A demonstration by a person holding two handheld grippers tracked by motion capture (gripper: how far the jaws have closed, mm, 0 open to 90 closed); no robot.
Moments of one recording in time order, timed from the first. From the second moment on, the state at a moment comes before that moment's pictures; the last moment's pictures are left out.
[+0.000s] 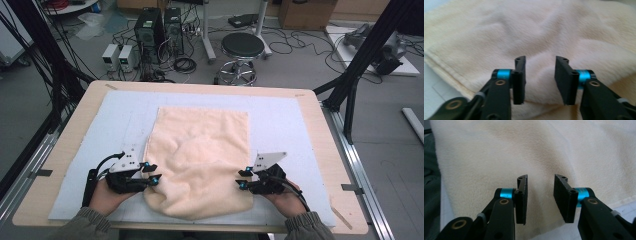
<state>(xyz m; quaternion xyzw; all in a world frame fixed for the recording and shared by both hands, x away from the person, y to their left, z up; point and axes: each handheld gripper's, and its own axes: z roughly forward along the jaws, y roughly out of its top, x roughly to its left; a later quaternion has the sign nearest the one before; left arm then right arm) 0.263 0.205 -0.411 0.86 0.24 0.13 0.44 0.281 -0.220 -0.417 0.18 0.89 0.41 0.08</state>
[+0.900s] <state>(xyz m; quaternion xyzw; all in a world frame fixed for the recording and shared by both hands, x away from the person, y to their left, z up) 0.250 0.179 -0.423 0.88 0.20 0.15 0.40 0.252 -0.198 -0.434 0.11 0.91 0.40 0.02</state>
